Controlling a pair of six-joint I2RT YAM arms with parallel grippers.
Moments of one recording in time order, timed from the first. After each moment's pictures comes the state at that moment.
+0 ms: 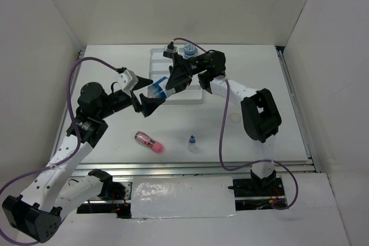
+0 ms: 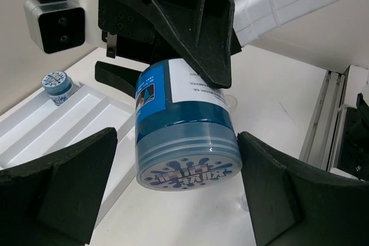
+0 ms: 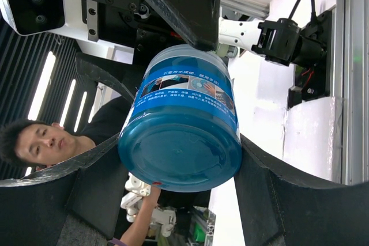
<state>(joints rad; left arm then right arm) -0.37 0.90 0.89 0.05 0.61 -0.01 0.54 1.99 1.52 1.28 -1.53 2.03</state>
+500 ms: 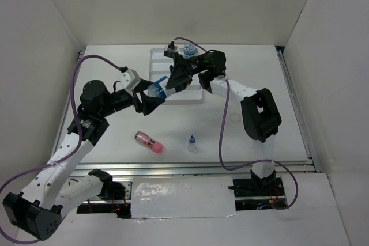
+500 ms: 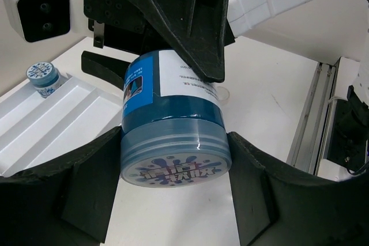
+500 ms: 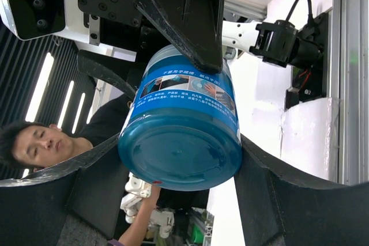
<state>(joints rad) -0.37 0.92 0.91 0.01 0.64 -0.01 0.53 1.99 1.52 1.28 -1.54 2.02</state>
